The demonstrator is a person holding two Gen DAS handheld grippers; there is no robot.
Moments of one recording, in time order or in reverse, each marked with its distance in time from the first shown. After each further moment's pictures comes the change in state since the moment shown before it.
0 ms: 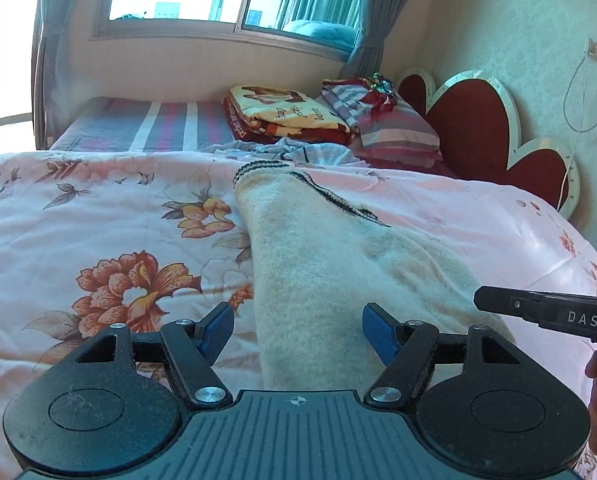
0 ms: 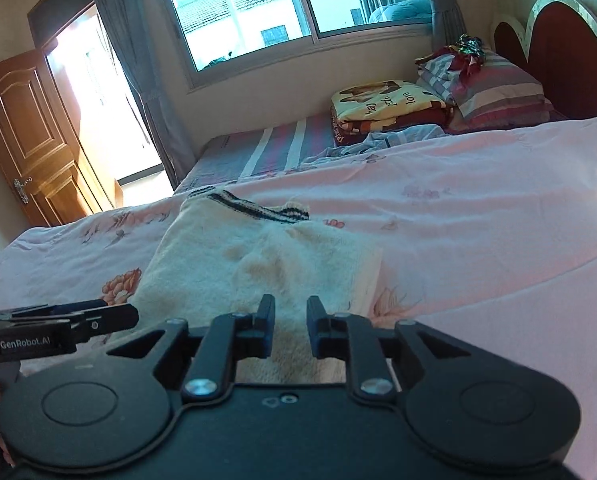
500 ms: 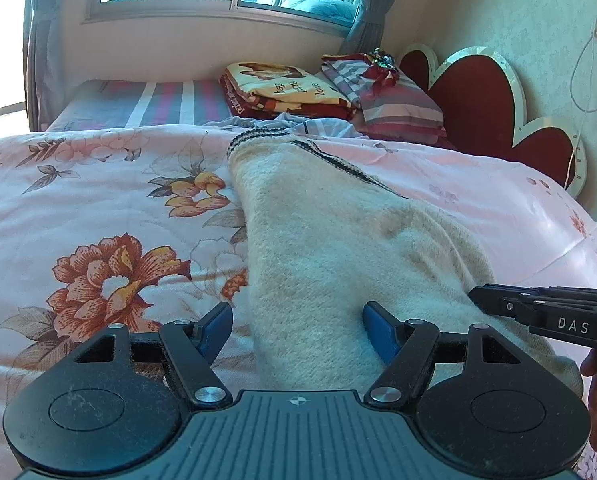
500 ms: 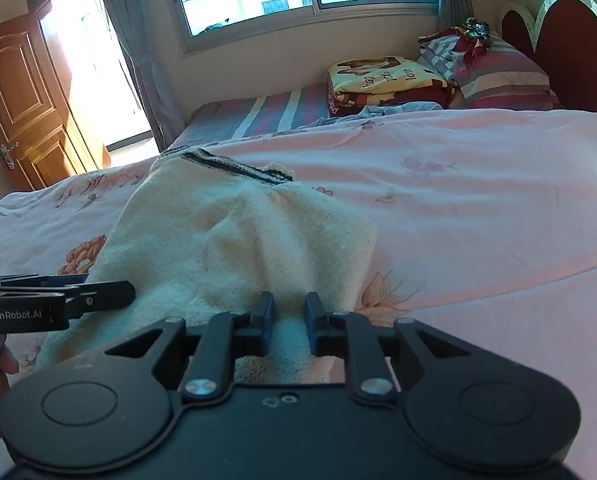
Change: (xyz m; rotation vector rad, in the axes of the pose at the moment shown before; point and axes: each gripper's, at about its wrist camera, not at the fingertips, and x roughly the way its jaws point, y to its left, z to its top) left arm 0.025 -0.003 -0.006 0.019 0.055 0.000; right arm 0.026 -0.005 -0.008 -0.029 0.068 -0.039
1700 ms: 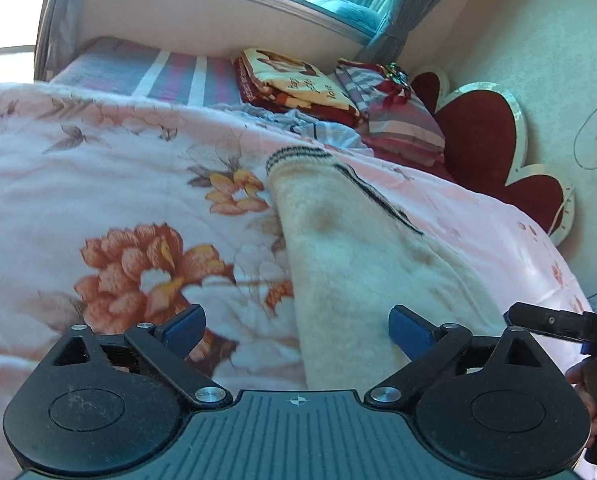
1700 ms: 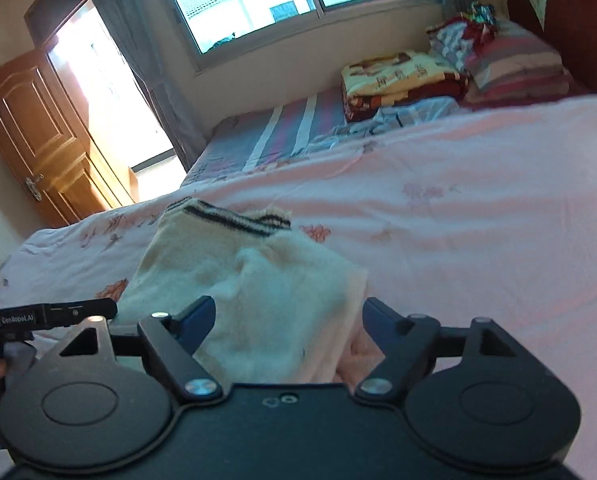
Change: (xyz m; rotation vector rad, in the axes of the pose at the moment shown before) left arm 0.005 0.064 0.010 -0.195 0.044 -0.132; right arm -0.012 -0.063 0.021 0.174 0.041 0.193
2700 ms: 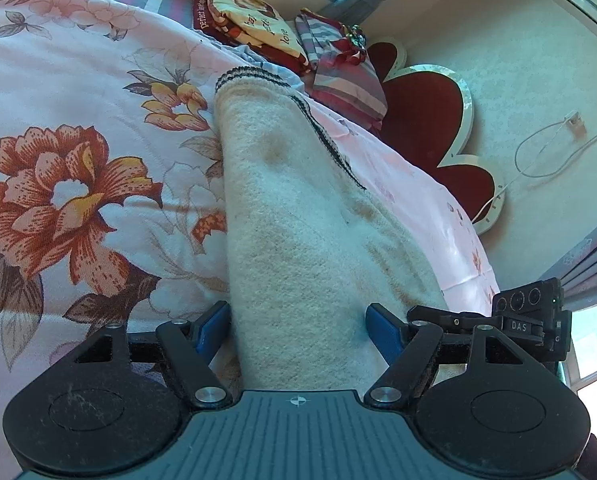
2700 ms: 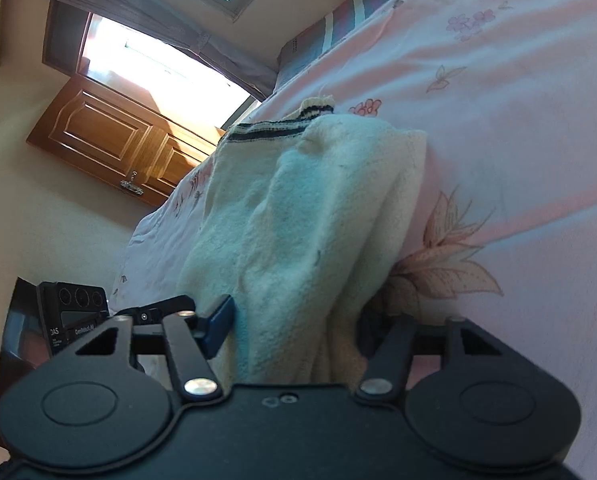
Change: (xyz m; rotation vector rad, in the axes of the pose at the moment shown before) left arm 0.035 0.017 -0.007 -0.128 0.163 -0.269; right arm 0.048 -0.036 -0.014 0.254 0.245 0.382
